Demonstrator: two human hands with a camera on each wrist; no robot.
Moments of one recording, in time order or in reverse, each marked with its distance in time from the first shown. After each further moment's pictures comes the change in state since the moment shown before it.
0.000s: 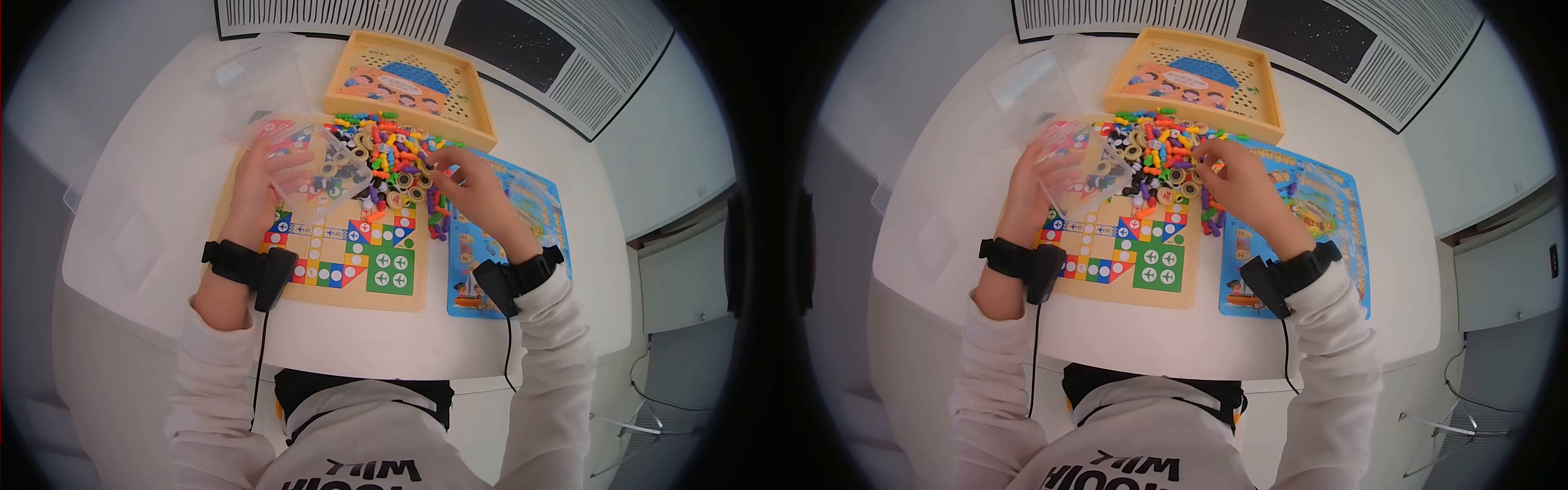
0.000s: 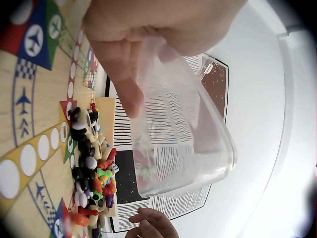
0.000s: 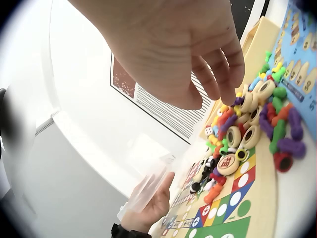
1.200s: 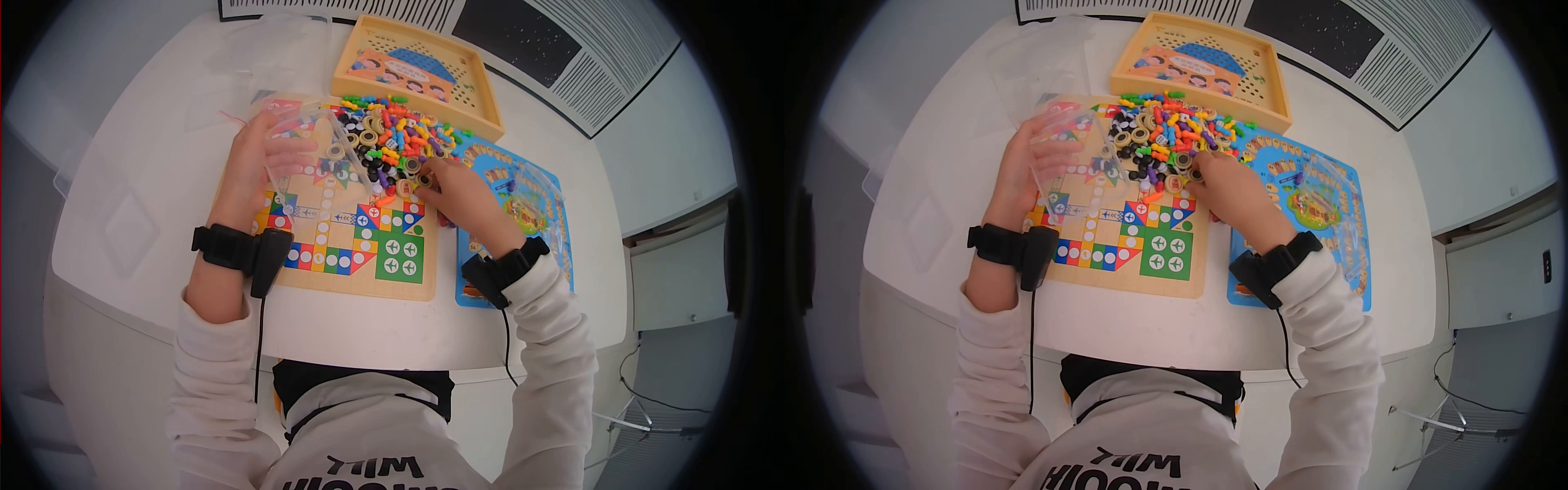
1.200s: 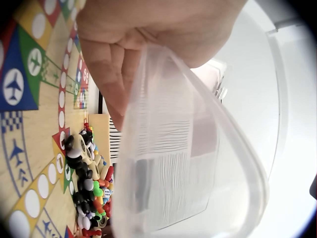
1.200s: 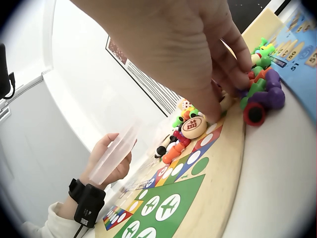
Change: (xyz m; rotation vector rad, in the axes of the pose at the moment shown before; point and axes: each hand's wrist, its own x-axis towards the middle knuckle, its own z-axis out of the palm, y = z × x) left_hand -0.001 0.010 -0.009 0.052 -0.063 -0.005; right_hand -0.001 -0.013 0.028 -0.367 -0.241 0.172
